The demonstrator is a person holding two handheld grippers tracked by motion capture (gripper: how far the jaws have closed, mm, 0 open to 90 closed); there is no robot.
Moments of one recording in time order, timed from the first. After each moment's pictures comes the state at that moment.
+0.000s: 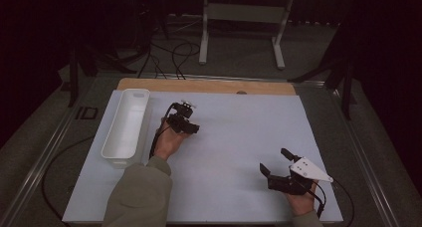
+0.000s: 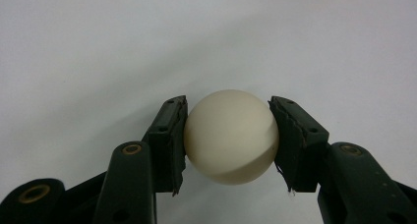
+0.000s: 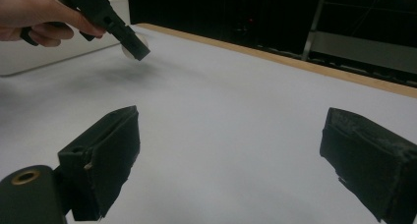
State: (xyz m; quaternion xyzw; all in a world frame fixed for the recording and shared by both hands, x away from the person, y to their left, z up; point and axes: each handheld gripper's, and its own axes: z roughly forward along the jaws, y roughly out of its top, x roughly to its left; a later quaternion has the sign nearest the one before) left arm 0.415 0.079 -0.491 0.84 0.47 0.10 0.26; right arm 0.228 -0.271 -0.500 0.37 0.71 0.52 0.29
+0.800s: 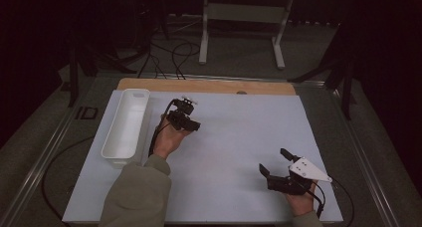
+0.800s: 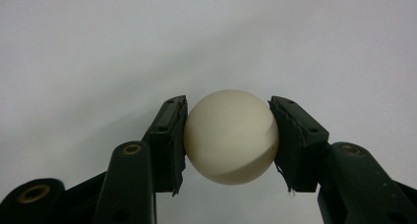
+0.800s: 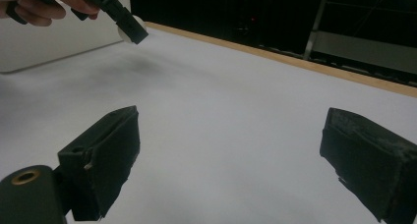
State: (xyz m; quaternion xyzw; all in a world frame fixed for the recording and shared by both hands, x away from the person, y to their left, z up) left arm 0.410 0.076 -0.466 0.84 0.47 0.10 0.26; right arm 0.229 -0.270 -0.502 0.37 0.72 0.52 0.29
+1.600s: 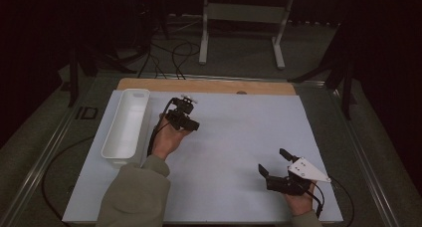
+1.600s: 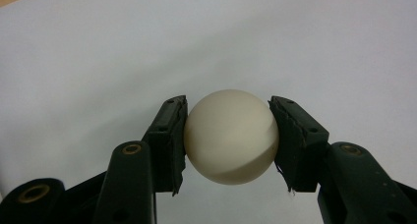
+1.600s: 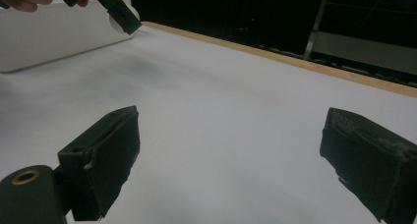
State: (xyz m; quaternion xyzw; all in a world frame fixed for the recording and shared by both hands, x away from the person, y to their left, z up) left arm 0.401 0.075 -0.449 0.84 0.47 0.11 0.24; right arm 0.228 -0.268 -0.503 0.37 0.72 0.52 0.29
